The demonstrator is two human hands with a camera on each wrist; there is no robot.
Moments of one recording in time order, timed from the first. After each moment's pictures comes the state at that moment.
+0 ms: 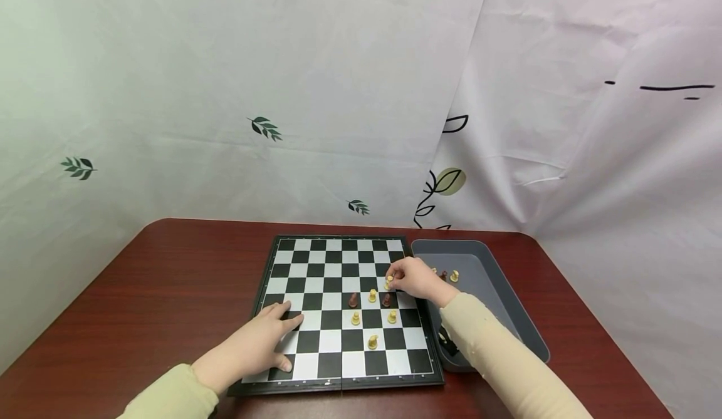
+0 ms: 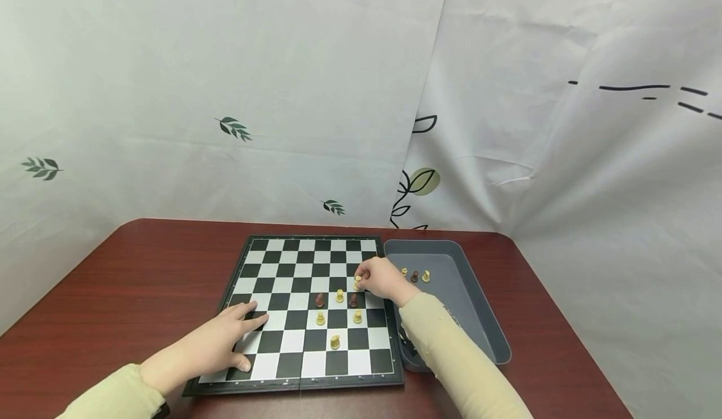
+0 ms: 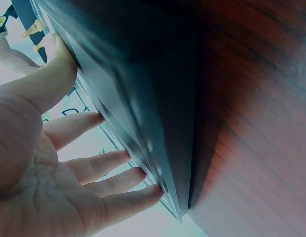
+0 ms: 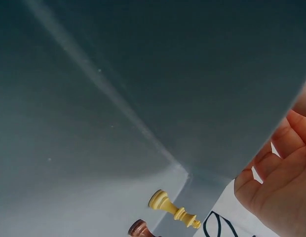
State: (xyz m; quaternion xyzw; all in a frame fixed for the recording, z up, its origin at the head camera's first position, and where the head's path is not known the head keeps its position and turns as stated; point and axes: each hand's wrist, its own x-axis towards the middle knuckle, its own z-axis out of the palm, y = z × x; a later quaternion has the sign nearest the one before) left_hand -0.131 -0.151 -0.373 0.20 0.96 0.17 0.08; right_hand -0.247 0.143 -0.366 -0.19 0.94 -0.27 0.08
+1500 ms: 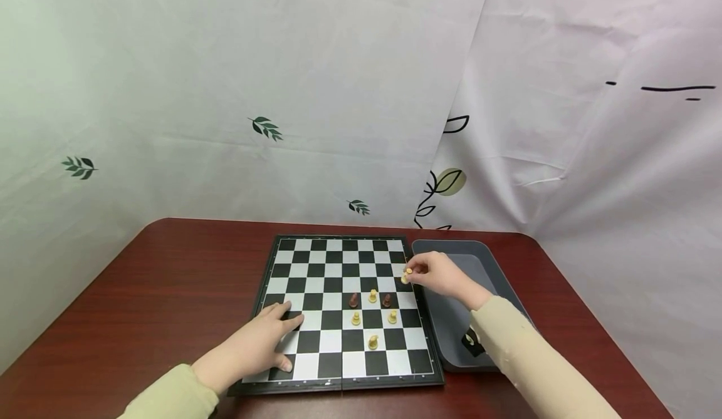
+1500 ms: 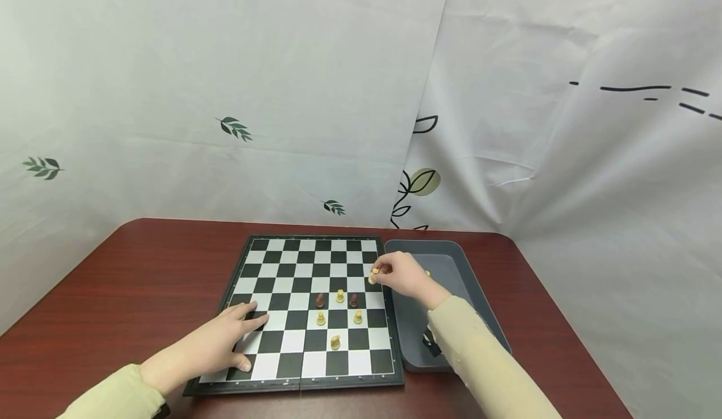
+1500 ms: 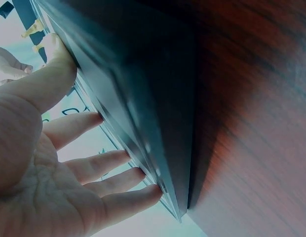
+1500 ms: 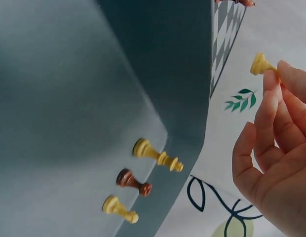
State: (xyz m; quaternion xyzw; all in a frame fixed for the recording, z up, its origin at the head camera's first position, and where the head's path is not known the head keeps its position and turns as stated) left_hand -0.131 -0.153 -0.375 0.20 0.96 0.17 0.08; right_hand -0.238 0.180 -0.342 -0.22 0.93 -0.29 0.05
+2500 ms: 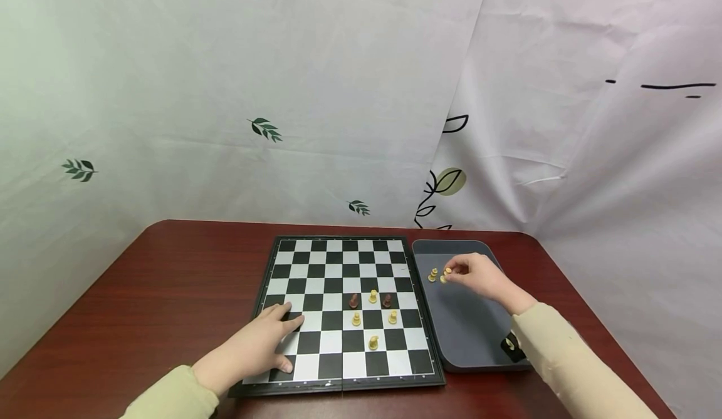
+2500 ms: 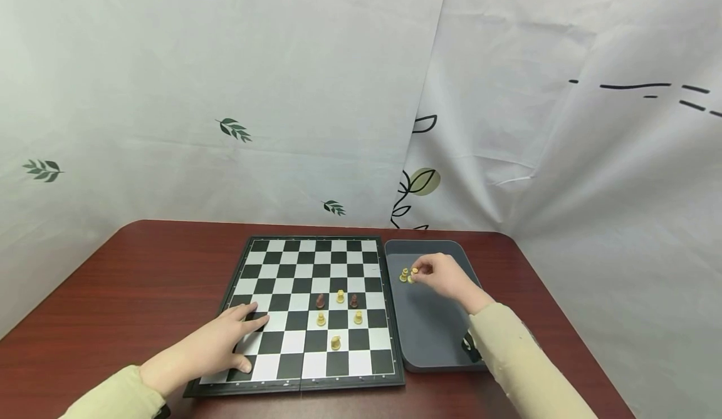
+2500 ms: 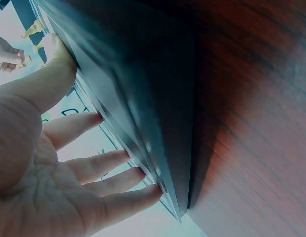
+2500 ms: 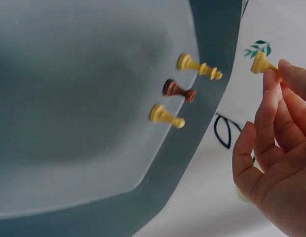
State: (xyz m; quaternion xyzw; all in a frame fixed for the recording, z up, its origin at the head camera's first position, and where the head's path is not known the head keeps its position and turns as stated) left_hand -0.131 -0.153 -0.375 0.20 0.96 0.17 0.08; right_hand -0.232 0.245 -0.337 -0.20 0.94 -0.28 0.02
